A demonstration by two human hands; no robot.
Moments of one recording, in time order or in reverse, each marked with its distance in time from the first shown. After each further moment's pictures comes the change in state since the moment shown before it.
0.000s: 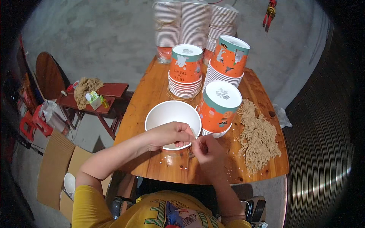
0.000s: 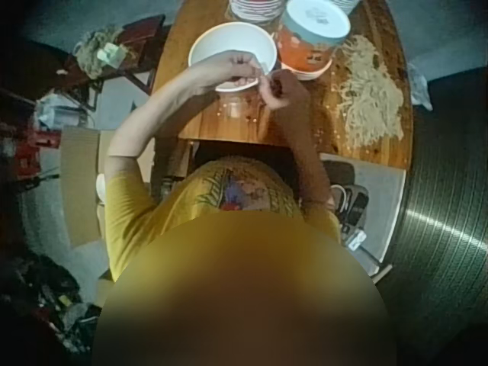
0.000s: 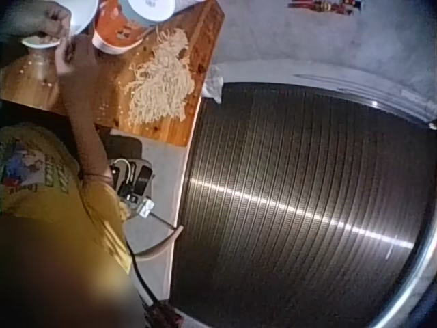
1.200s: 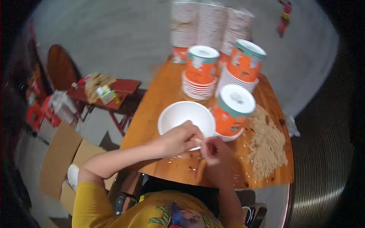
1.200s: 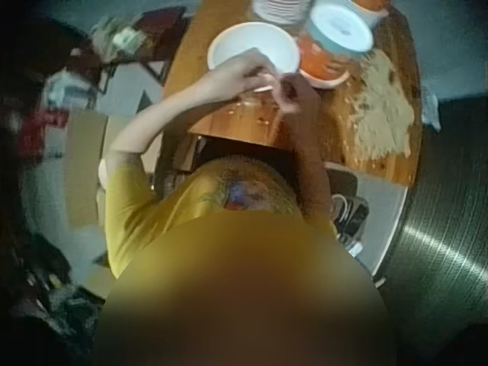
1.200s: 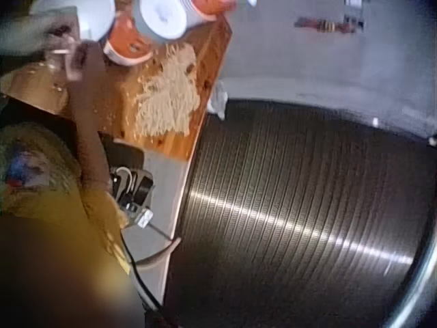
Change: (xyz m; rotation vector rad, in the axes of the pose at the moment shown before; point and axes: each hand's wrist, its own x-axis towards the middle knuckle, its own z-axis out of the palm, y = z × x) left_hand -0.030 -0.009 0.008 0.705 0.380 0.440; right_hand 0.003 0.004 0.017 0.118 -0.062 0.039
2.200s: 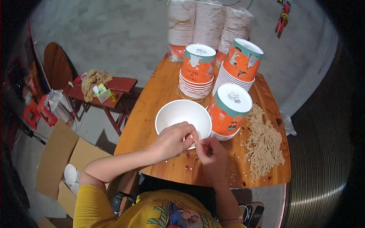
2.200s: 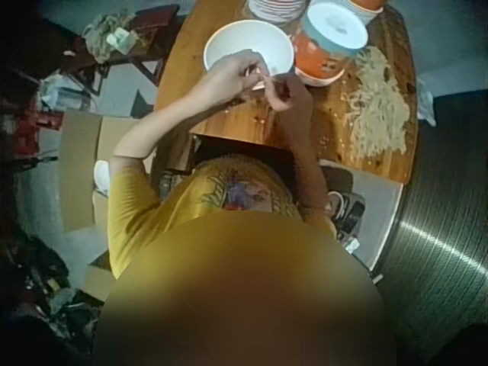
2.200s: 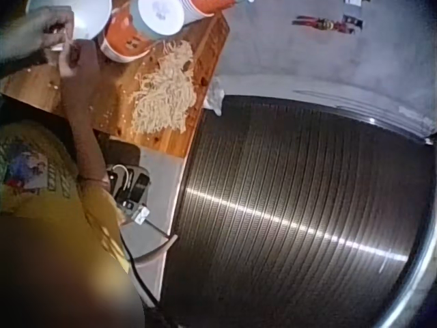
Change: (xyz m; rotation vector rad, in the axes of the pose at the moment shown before) left_hand 0.000 0.003 0.012 0.050 0.125 0.017; right_hand -0.005 0.001 0.001 0.054 0.054 0.016
